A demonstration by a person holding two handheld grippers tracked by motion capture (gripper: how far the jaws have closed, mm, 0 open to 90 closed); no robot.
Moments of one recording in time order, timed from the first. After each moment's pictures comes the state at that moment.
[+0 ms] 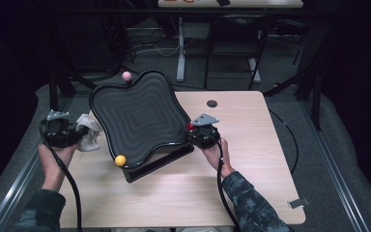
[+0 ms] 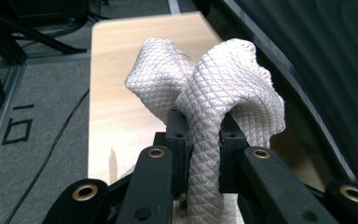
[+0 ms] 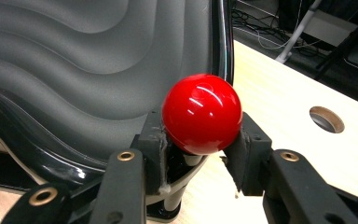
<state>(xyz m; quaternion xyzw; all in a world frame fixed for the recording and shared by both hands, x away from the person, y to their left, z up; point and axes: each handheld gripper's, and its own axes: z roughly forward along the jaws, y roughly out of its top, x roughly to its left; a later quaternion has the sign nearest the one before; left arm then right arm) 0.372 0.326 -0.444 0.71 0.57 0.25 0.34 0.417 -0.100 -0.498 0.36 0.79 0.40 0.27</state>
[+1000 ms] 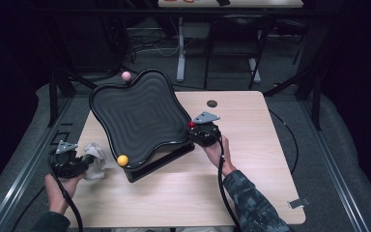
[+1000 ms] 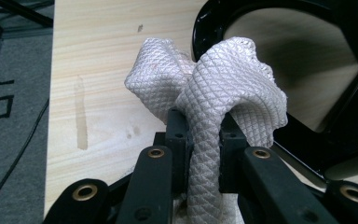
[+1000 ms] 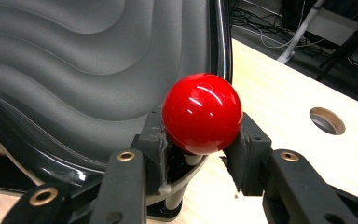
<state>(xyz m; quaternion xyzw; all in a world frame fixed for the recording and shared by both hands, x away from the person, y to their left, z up) 0.324 0.319 -0.505 0.73 0.56 0.22 0.33 0.425 -0.104 -0.498 0.36 0.80 0.40 0.27</state>
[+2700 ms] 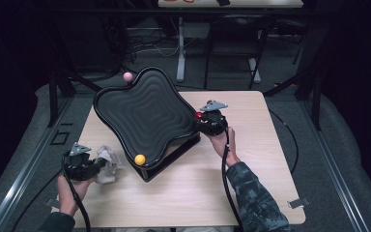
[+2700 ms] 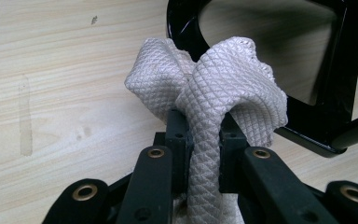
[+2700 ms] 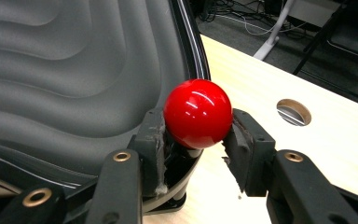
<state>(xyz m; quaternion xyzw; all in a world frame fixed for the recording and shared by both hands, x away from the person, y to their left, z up) 0.322 0.289 -0.510 0.75 0.54 0.19 0.34 0.454 -0.125 -0.485 0.41 0.78 0.39 0.26</state>
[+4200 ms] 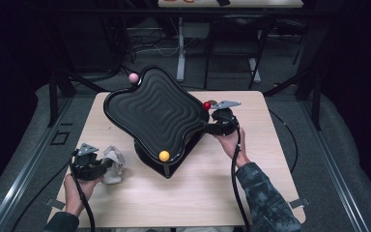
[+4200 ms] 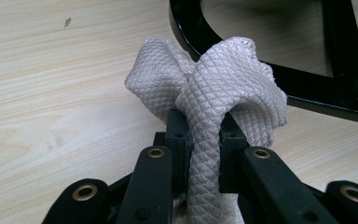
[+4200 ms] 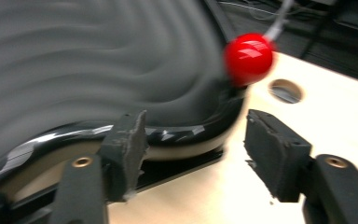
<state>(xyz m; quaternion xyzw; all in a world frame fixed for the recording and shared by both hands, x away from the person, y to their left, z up) 0.325 0.272 -0.513 0.76 0.52 0.19 0.34 0.442 -0.154 -0.471 0.43 0.78 0.39 0.22</state>
